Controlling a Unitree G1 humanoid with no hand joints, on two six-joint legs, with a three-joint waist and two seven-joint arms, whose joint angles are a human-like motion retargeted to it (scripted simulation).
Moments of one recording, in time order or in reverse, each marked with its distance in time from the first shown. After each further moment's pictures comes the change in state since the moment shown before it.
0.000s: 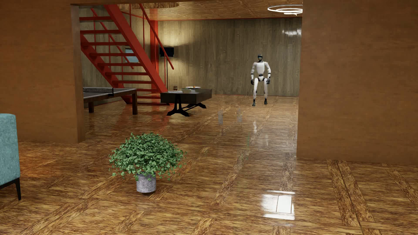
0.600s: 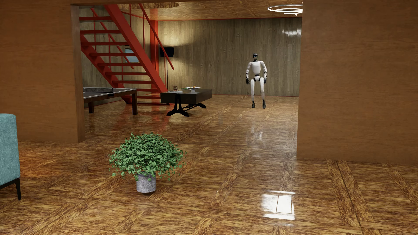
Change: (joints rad) body -0.595 0.568 0.308 0.022 0.095 0.059 0.000 0.000 0.005 0.407 -0.050 0.236 -0.210 0.674 -0.203 -0.019 -0.104 0.000 0.000 -0.001 -0.149 -0.121 -0.178 0.000 0.000 0.000 0.000 0.000 0.000
